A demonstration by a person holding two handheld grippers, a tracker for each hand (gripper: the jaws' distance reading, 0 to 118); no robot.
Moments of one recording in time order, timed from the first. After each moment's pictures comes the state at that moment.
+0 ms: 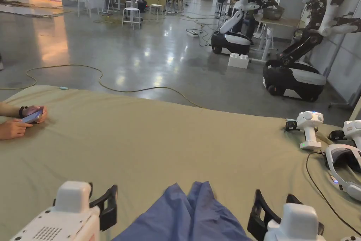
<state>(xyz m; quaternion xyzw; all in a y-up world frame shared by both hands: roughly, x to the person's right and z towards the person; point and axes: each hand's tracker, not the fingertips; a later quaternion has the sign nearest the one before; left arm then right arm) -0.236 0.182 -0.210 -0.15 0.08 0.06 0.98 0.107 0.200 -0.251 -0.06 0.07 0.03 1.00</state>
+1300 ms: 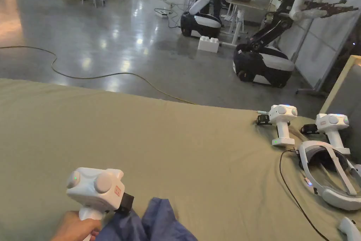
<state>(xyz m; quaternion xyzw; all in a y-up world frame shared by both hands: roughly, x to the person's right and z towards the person) -0.187 0.009 -0.598 -0.57 -0.06 0.08 0.82 0.195 0.100 -0.320 -0.24 -0.02 0.05 0.97</state>
